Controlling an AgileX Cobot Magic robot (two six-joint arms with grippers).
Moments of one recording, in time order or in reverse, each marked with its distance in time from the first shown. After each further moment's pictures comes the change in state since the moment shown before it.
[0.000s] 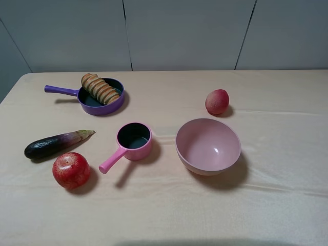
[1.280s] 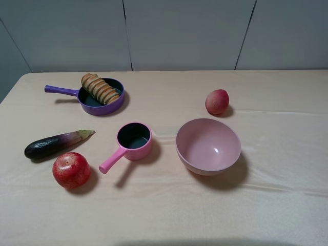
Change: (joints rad) left arm 0.000 0.000 0.000 0.000 0.000 0.000; right arm -0.457 -0.339 0.137 0.084 -0.094 -0.079
